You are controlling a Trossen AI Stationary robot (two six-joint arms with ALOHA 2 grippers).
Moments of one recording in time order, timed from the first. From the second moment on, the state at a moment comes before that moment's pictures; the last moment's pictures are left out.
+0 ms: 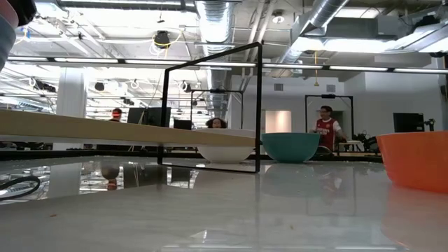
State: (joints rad) left arm -1.21 0.96 0.61 -0.27 -0.78 -0.88; right arm 0.19 1.77 2.19 -1.10 0.07 0.24
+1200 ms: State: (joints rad) left arm -0.93 0.54 0.82 -0.27 -1.18 -0.33; right arm -0.35 1.77 1.50 -1.04 0.15 0.04
